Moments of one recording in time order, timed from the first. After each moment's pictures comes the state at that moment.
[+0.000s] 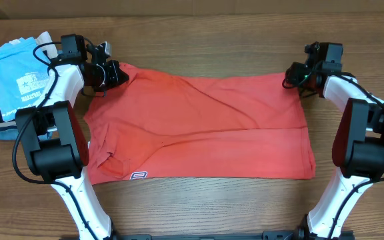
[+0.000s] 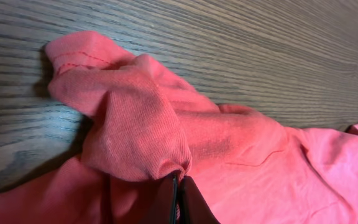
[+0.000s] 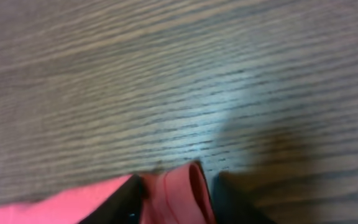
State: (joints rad) left arm 0.17 2.20 1.62 -0.60 0.59 -0.12; right arm -0.16 2.14 1.38 -0.22 -0.22 0.16
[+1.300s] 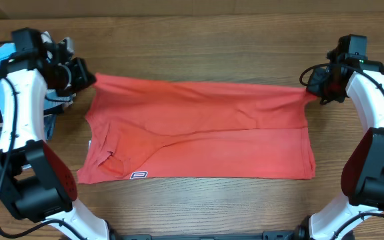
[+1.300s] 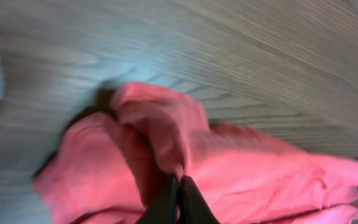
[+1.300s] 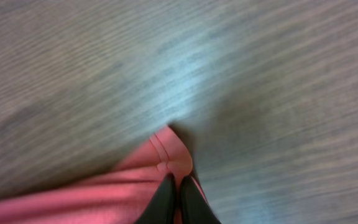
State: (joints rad) left arm 0.31 1.89 1.62 -0.94 0.49 -0.10; right arm -0.21 1.89 1.45 -0.82 -0.06 0.21
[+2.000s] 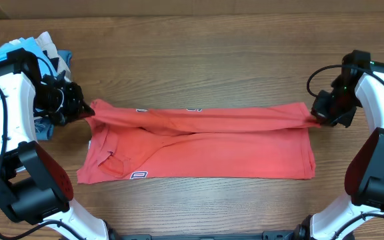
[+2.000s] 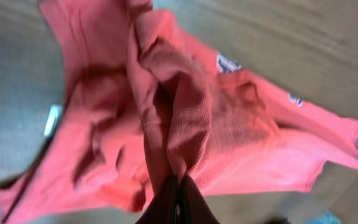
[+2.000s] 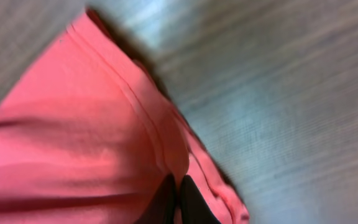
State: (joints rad) left arm 0.38 1.89 1.62 -1.37 0.46 -0.07; right arm -0.26 1.89 1.45 -1.20 -0.07 0.27
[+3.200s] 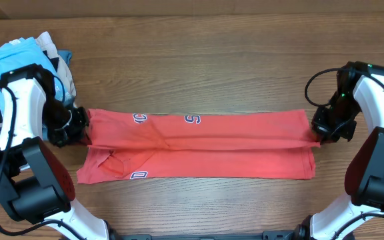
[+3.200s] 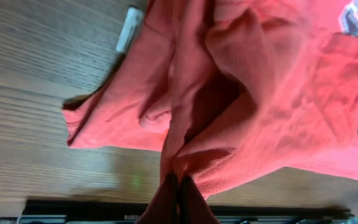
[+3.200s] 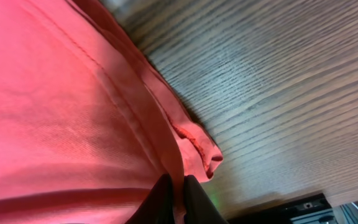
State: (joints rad) left arm 0.35 1.89 1.48 -1.47 0.19 -0.08; right arm -0.26 1.89 1.41 -1.38 -0.01 0.28
